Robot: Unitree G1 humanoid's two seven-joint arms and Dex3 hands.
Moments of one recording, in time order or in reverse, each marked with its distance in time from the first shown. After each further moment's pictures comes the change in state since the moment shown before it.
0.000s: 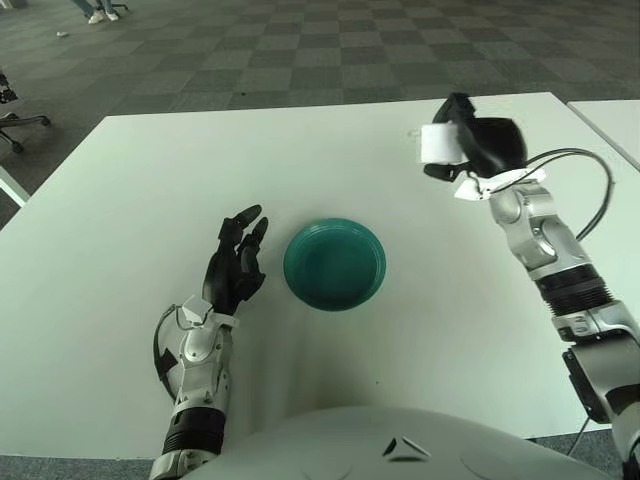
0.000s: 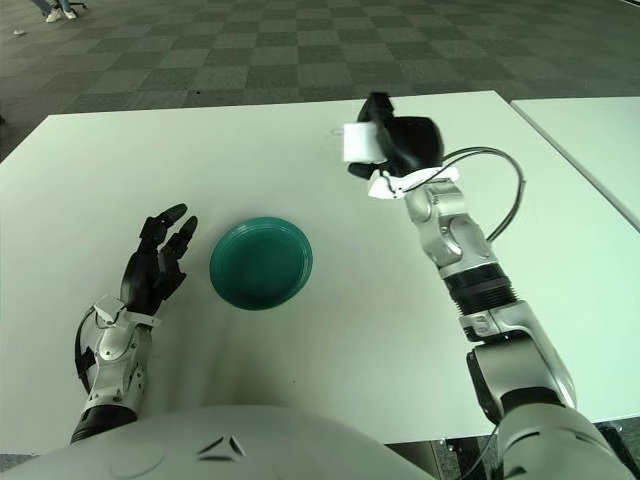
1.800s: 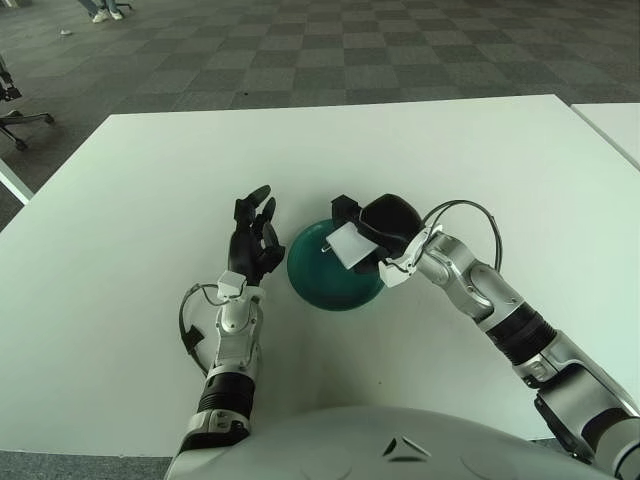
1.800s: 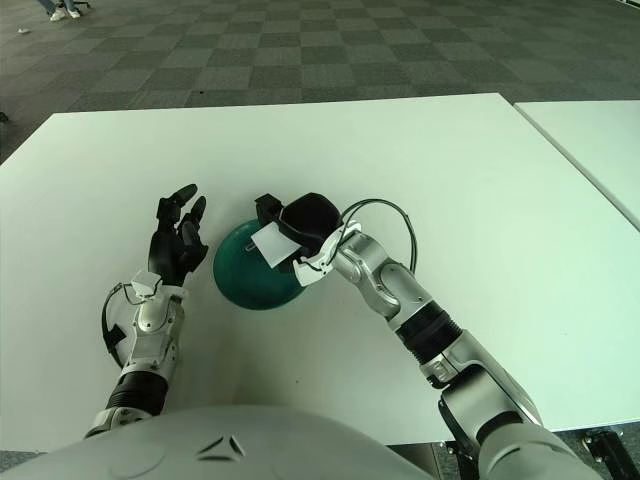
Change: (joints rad) left arm -0.157 -0.097 -0.015 0.143 0.199 -0.072 0.327; right arm 0.143 0.128 0.281 -0.172 -0.127 -0.183 0.265
